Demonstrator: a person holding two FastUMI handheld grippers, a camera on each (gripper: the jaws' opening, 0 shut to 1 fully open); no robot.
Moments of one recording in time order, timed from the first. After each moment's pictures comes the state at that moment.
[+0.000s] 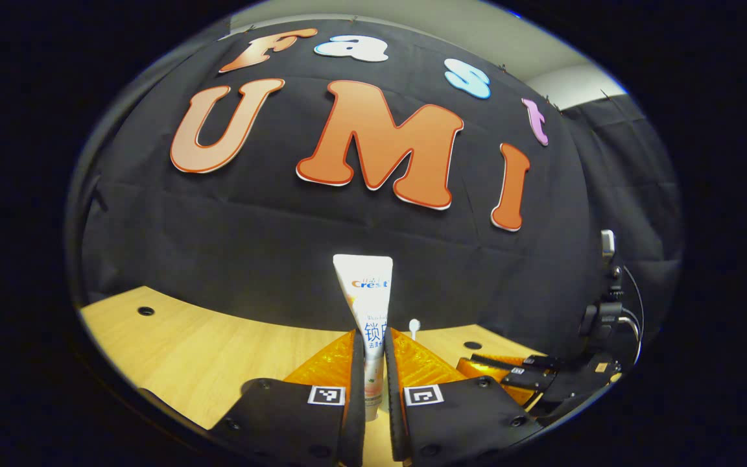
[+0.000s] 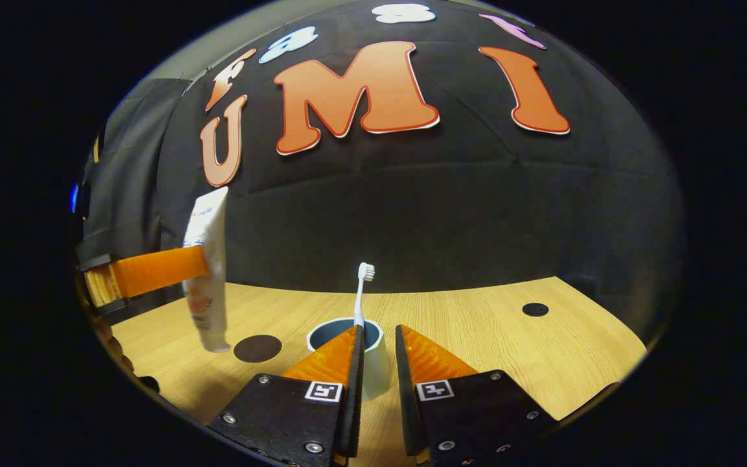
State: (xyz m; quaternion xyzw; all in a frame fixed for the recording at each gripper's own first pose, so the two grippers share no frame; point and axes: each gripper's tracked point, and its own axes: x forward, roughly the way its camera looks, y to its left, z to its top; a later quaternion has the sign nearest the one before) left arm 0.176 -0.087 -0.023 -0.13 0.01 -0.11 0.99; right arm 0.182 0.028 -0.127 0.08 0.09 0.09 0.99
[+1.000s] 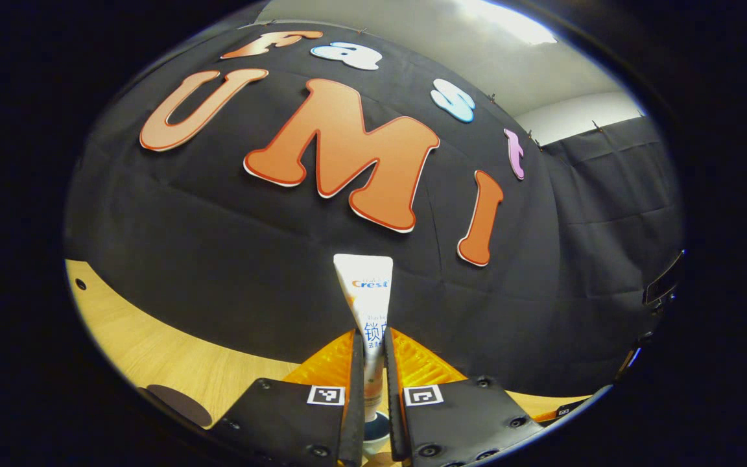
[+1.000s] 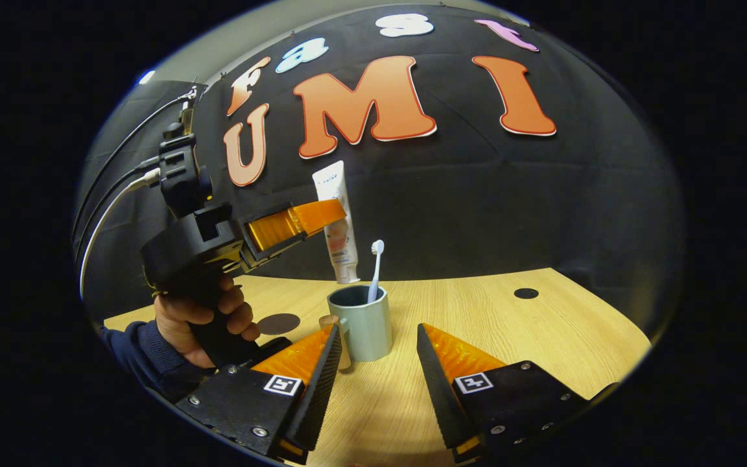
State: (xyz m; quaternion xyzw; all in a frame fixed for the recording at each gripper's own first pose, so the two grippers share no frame) left arm 0.248 -0.170 -0.026 -0.18 -0.06 -0.19 0.96; right arm 0.122 0.021 -0.151 0.08 0.08 0.12 0.99
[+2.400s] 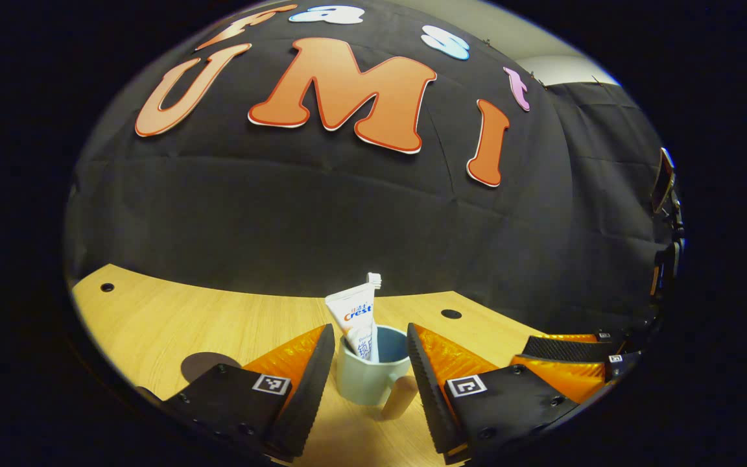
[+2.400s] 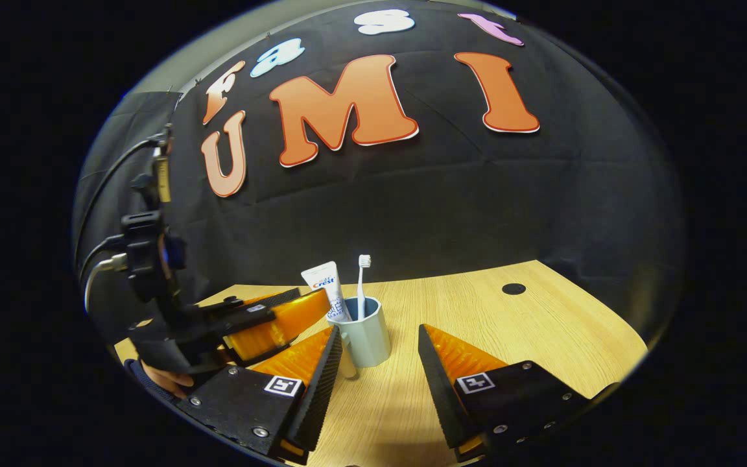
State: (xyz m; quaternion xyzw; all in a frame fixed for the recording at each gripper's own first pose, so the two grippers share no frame) left arm 0.178 -0.142 -0.090 -0.09 0.09 -0.16 0.98; right arm 0.118 0.022 -0.119 0.11 0.11 0.08 0.98
